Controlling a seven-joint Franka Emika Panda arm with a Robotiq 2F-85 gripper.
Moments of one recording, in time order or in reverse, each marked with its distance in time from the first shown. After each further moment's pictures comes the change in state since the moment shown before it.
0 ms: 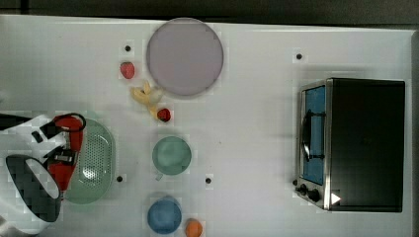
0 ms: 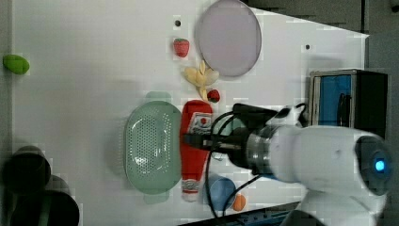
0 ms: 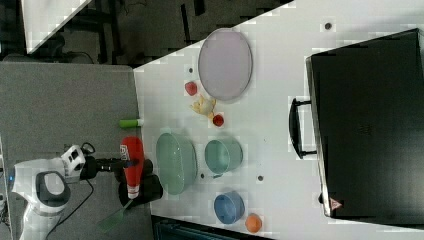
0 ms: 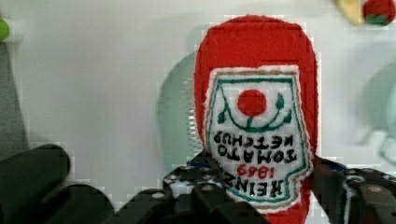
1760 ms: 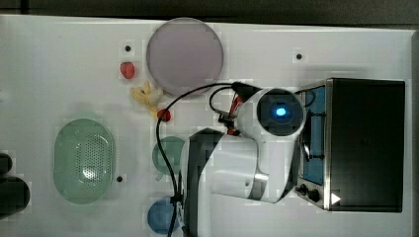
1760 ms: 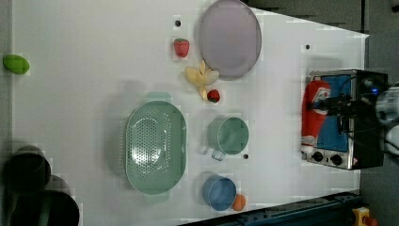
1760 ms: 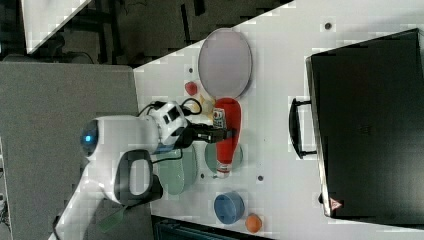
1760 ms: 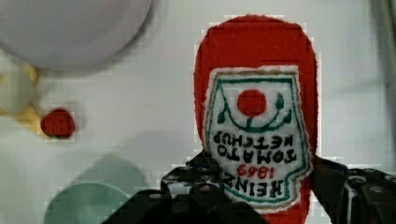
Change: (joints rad) arm -0.277 -0.082 -0.549 -0.213 0.003 0.077 -0.692
